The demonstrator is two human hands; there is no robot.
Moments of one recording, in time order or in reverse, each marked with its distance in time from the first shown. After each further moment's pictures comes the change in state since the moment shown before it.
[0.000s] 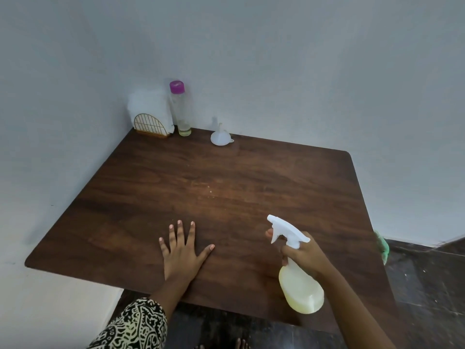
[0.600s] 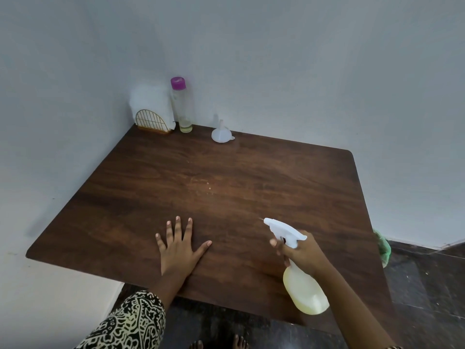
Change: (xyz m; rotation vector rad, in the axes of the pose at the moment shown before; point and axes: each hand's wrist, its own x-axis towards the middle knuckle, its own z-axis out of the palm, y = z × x) left_hand -0.001 0.001 -0.001 -0.017 0.012 -0.013; right_hand 0.000 0.006 -0.007 0.018 0.031 0.005
